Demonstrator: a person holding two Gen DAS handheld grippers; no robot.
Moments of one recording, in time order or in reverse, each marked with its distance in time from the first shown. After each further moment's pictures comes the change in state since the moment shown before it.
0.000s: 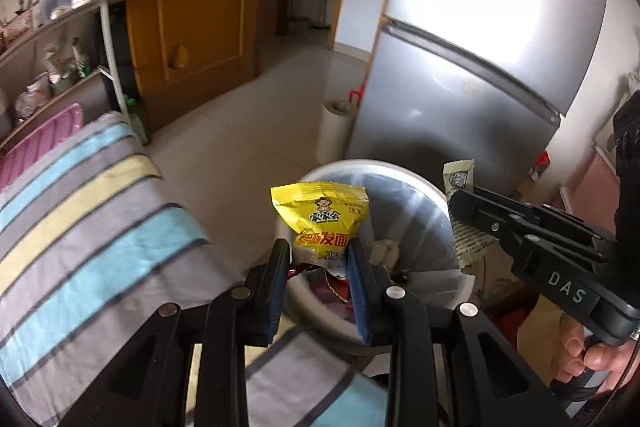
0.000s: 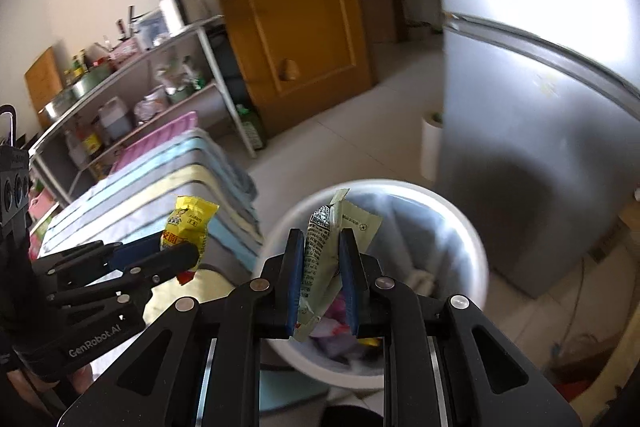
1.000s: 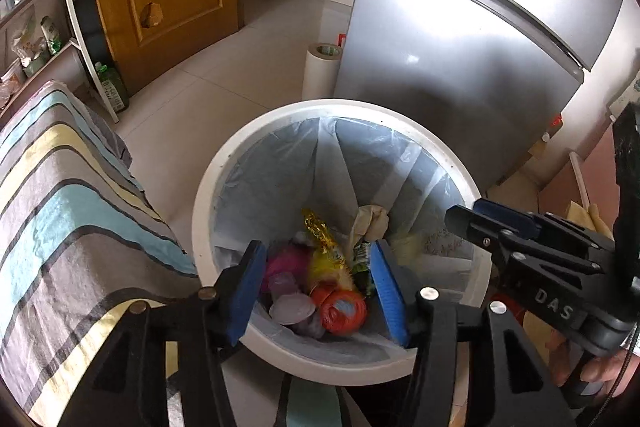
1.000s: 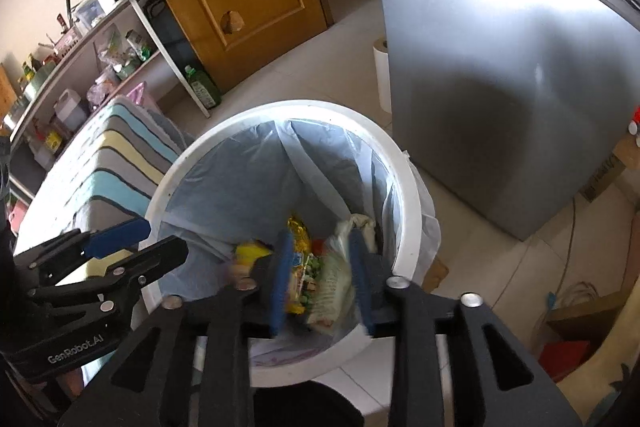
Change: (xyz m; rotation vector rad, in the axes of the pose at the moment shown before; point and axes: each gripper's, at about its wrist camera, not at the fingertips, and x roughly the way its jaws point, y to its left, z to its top) left arm 0.080 -0.042 -0.002 0.024 0.175 0.010; right arm 0.056 -0.080 -0.026 0.113 0.180 -0.051
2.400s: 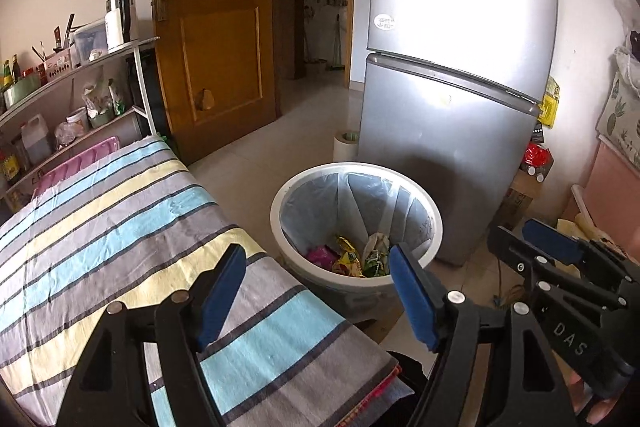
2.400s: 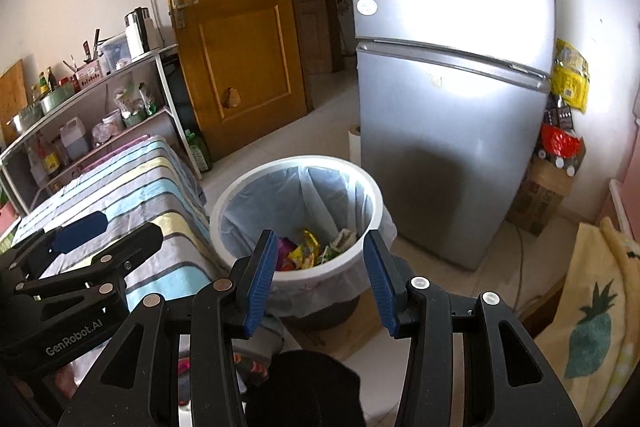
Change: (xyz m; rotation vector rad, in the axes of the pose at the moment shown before) left arm -0.152 -0.017 -0.101 0.016 -0.364 0.134; right arm -0.155 0.069 -0.108 -0.050 -0.343 -0.150
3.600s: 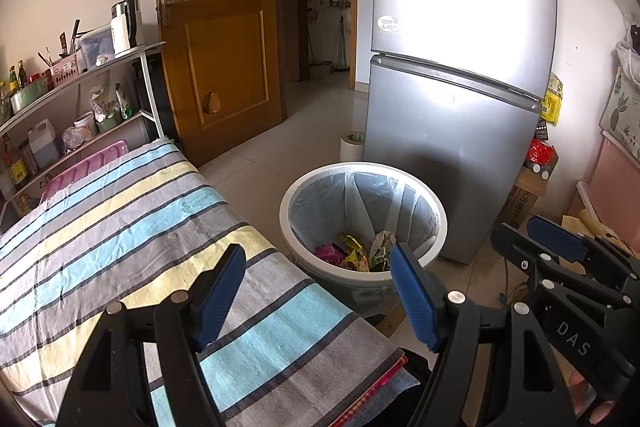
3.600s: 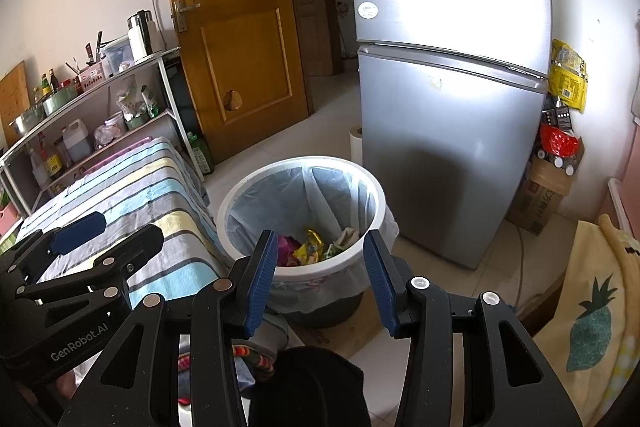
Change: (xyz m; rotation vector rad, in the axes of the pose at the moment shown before) left arm -0.012 -0.001 -0.006 0.006 -0.009 0.029; right arm -0.006 0.000 -0.002 0.000 -0.008 0.007
